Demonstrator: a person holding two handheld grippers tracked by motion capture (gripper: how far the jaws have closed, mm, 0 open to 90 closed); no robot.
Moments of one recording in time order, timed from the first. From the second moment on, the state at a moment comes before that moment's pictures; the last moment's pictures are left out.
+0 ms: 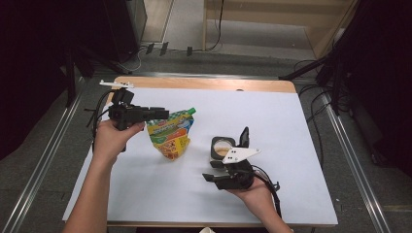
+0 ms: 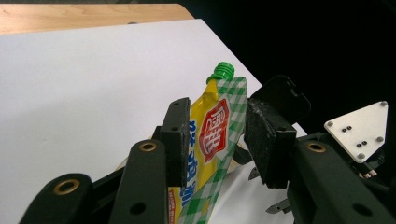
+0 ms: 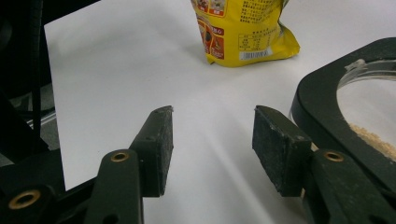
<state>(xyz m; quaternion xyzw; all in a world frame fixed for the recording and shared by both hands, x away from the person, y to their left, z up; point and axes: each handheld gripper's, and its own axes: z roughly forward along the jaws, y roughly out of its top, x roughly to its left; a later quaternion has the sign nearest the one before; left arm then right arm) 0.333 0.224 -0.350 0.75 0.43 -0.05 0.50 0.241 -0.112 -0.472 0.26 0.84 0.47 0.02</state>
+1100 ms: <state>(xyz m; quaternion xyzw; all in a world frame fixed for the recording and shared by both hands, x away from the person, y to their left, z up) 0.340 0.260 -0.357 0.73 0.47 -0.04 0.49 0.248 -0.126 -0.464 0.28 0.83 0.48 0.02</state>
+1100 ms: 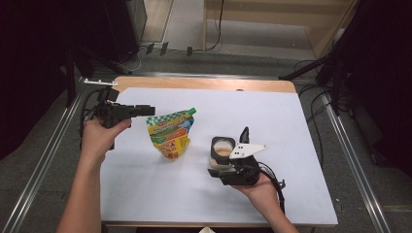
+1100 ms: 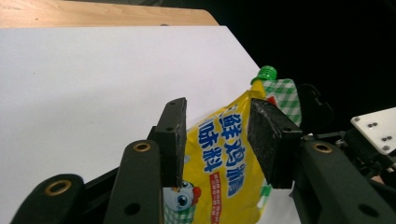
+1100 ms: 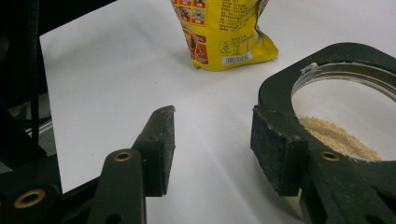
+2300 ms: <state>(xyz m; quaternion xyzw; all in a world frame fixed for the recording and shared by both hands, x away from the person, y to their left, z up) 0.347 0.265 -0.381 0.73 0.48 -0.01 0.49 0.248 -0.176 -0.424 0.26 0.84 0.47 -0.02</state>
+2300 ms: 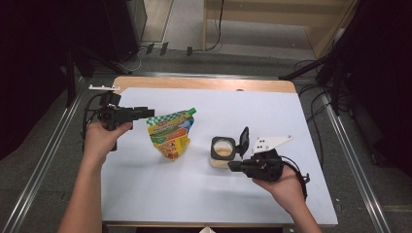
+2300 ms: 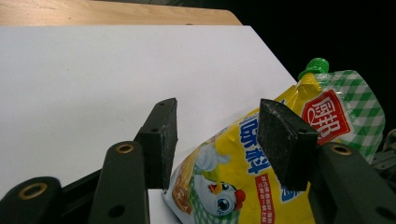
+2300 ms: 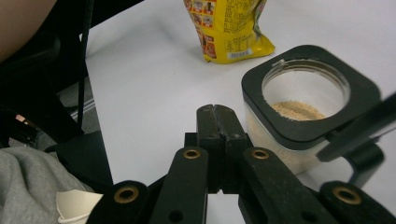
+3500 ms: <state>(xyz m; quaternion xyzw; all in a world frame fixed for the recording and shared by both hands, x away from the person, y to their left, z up) 0.347 0.262 -0.389 0.73 0.49 0.00 0.48 0.280 -0.213 -0.432 0.36 0.81 0.47 0.04</state>
